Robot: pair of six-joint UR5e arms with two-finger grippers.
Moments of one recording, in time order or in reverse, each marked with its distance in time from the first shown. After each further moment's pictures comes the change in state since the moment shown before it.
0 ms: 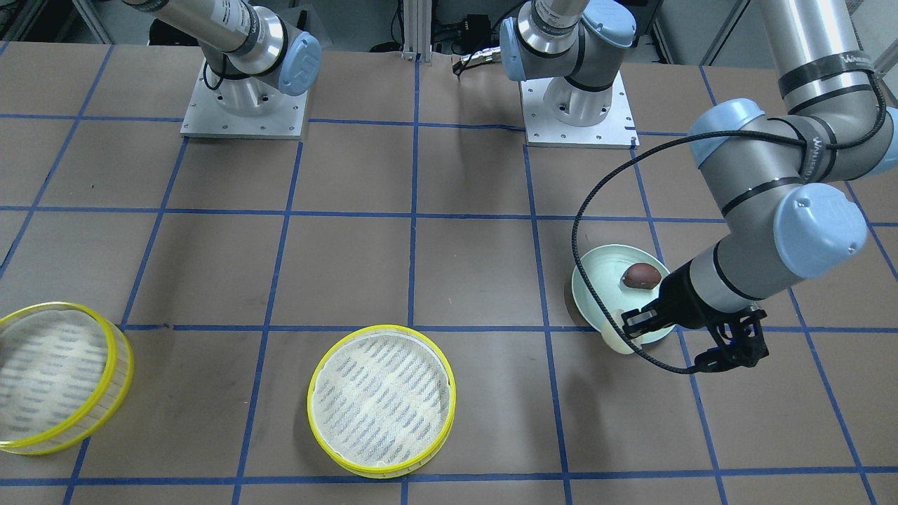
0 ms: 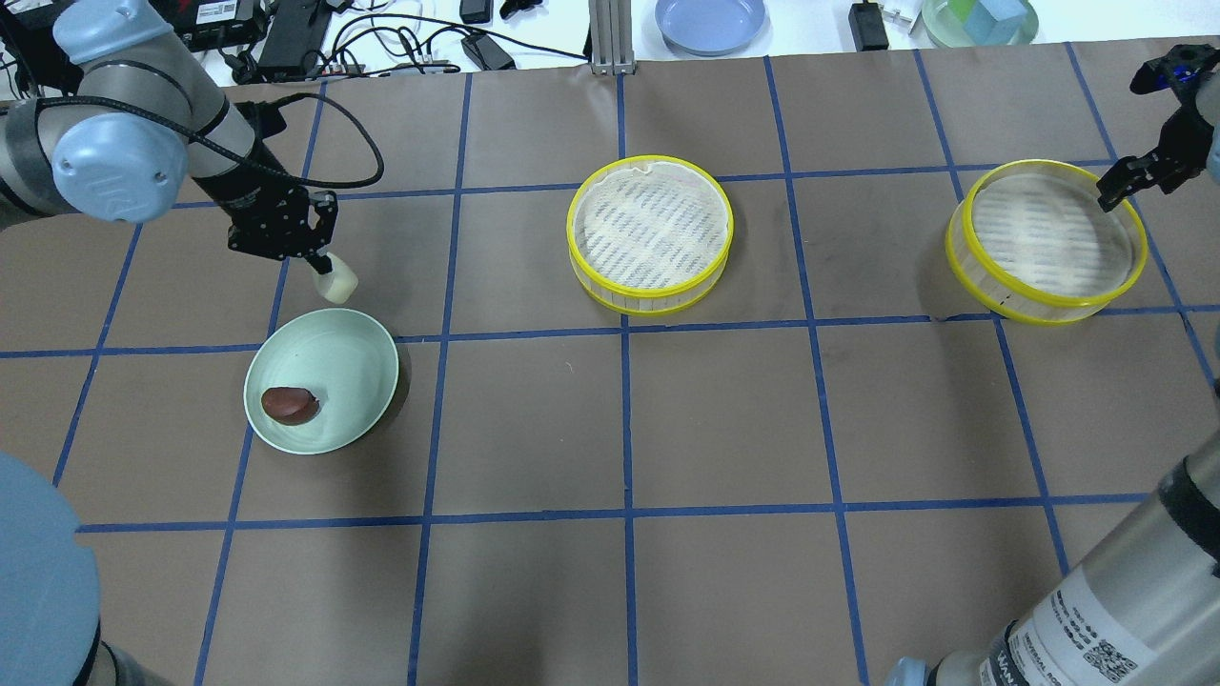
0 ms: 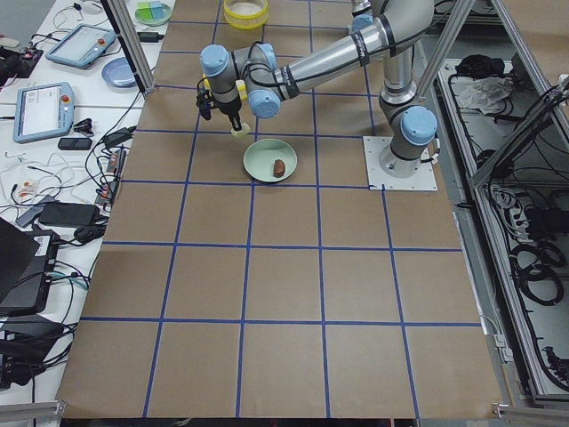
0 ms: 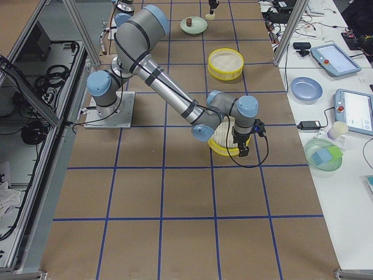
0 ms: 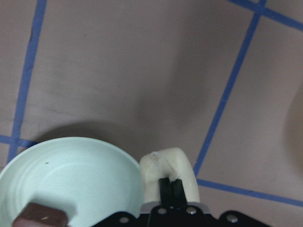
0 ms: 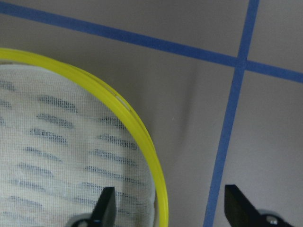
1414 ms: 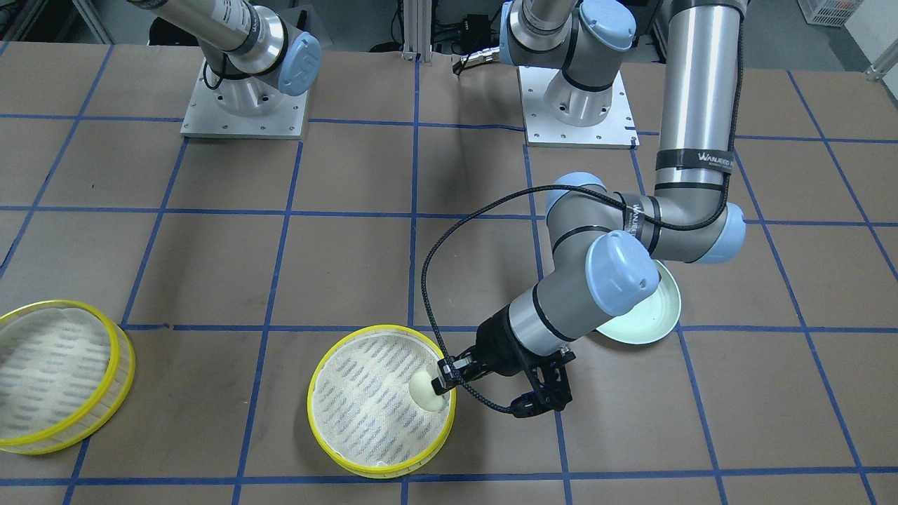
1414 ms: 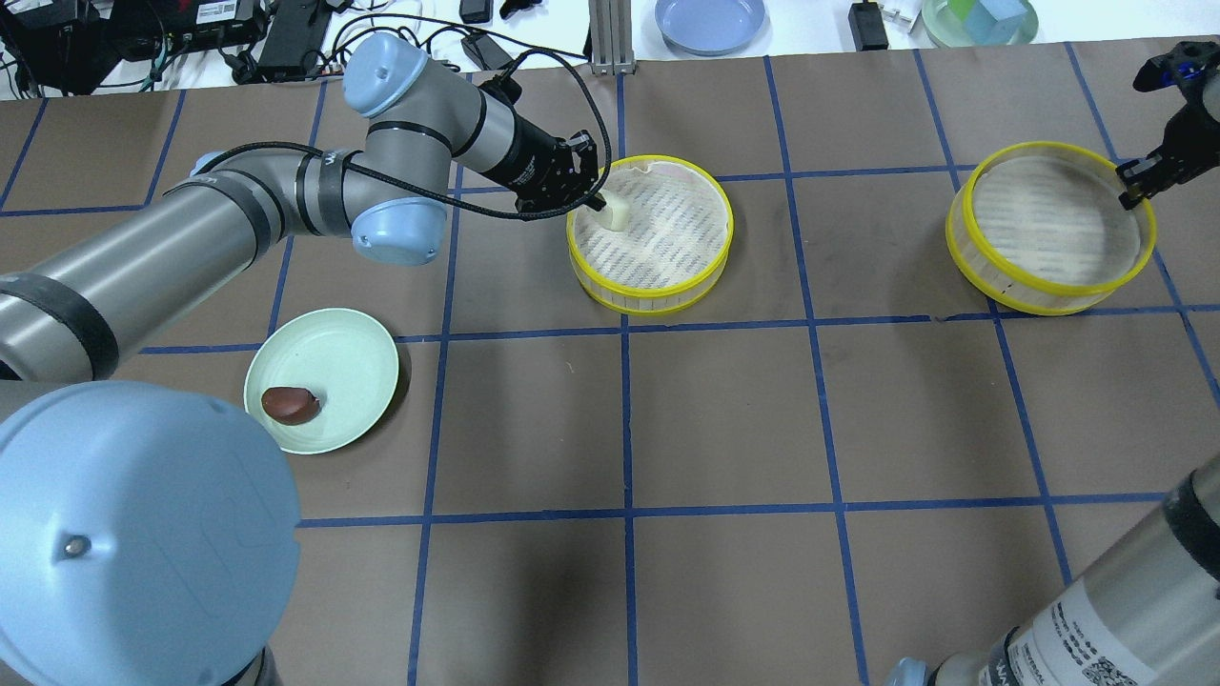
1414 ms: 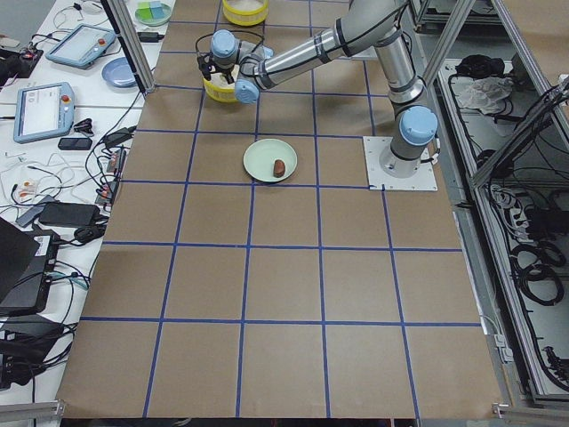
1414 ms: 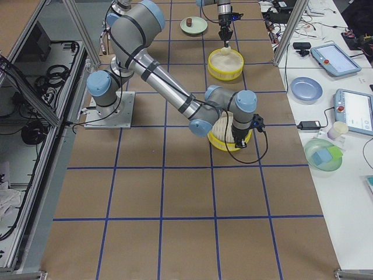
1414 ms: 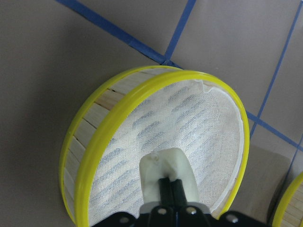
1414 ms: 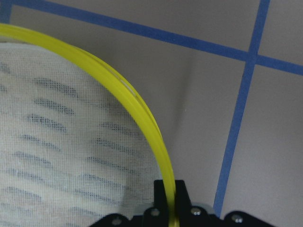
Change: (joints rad) left arm -0.271 -0.221 0.001 0.493 -0.389 -0.488; right arm 0.009 -0.086 0.009 0.082 0.025 0.002
